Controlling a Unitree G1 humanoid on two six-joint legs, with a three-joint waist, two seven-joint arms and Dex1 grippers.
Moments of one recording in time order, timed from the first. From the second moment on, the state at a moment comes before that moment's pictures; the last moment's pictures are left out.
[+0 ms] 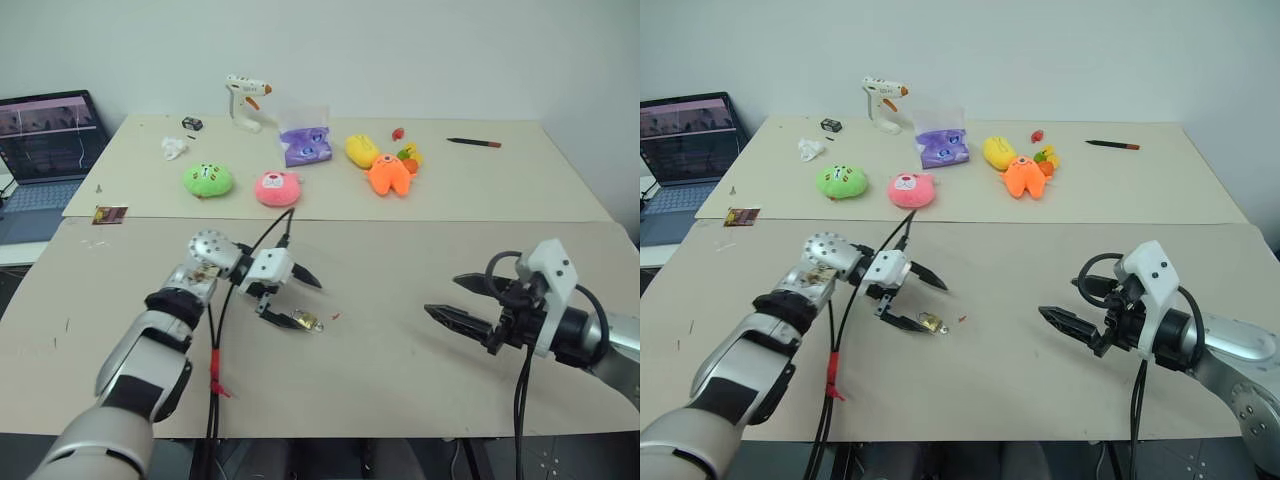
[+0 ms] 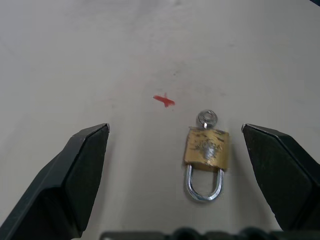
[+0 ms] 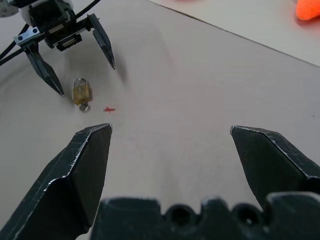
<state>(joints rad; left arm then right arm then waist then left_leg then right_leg) -0.94 0.43 -0.44 0.95 -0.18 -0.51 -1.61 0.04 -0.86 -0.43 -0.69 0.85 0.93 0.63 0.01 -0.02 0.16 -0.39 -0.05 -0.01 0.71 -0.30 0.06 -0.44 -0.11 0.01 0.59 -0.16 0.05</state>
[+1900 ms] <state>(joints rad) -0.54 0.40 -0.30 0.54 0.13 -0.98 -1.00 -0.16 -0.77 -0.41 -0.42 1.07 1.14 0.43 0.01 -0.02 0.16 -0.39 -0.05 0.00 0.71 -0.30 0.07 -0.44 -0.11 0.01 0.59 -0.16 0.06</state>
